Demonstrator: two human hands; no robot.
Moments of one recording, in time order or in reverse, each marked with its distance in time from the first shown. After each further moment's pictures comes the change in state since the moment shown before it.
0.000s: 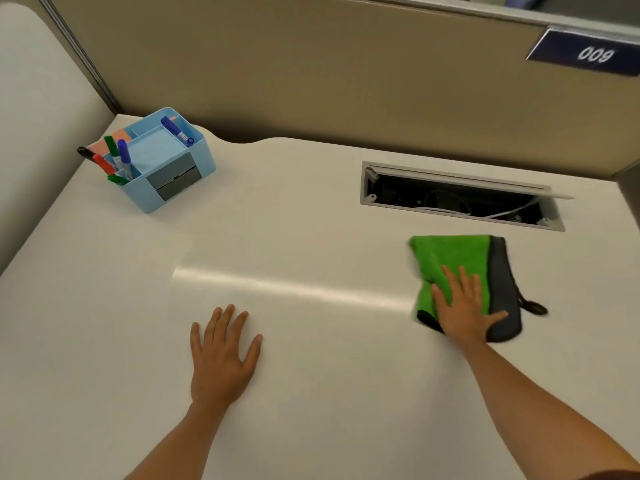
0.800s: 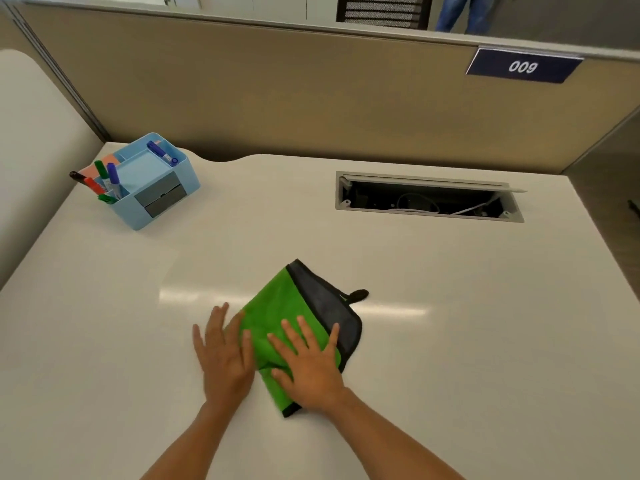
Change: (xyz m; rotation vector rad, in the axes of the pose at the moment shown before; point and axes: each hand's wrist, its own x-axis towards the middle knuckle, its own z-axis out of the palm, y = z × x) left_hand -0.010 0.048 -0.008 -0.174 0.282 0.044; right_hand -0.176 -0.135 0.086 -0.246 -0.154 -0.821
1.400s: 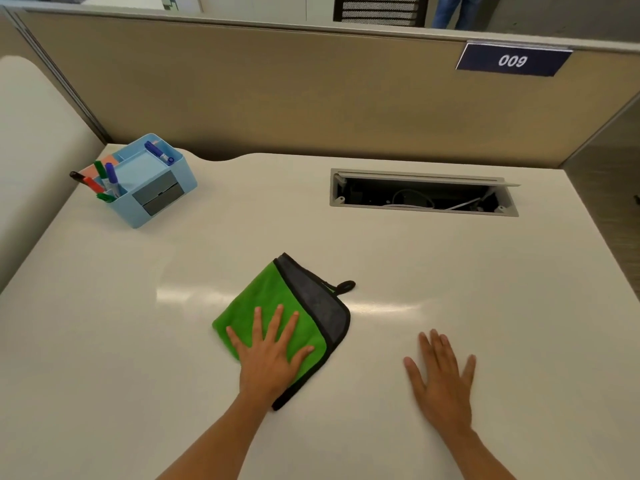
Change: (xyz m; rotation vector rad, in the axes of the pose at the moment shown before) left_hand -0.019 0.054 0.034 0.390 -0.539 0.110; right_hand -0.147 0.163 0.003 0.156 0.177 0.666
